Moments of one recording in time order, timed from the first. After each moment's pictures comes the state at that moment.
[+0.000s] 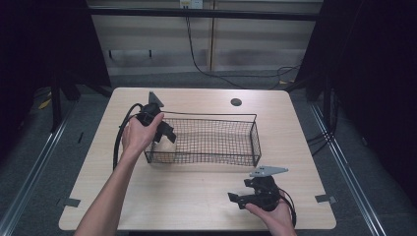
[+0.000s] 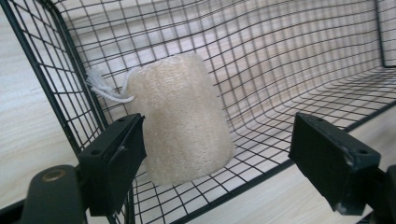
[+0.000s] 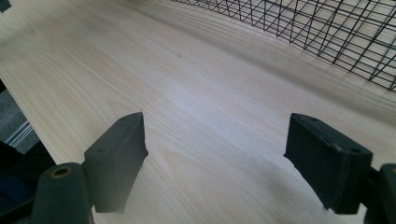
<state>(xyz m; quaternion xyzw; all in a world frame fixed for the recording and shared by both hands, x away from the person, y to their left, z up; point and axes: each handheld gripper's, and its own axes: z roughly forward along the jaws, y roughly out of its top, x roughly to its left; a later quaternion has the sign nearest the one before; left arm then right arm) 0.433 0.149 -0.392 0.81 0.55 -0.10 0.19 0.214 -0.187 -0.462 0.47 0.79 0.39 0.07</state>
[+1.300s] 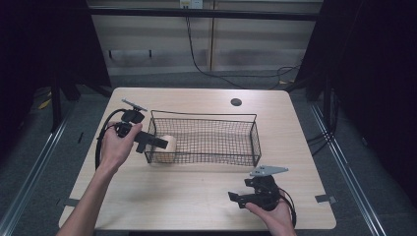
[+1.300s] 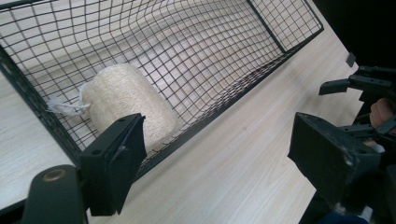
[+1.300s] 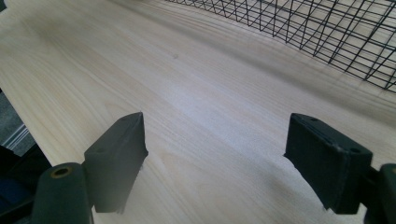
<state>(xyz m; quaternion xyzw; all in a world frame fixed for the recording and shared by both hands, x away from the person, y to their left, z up) 0.378 0.193 -0.367 0.84 0.41 -0.08 0.35 0.215 -0.188 -0.463 0.47 0.79 0.38 0.07</state>
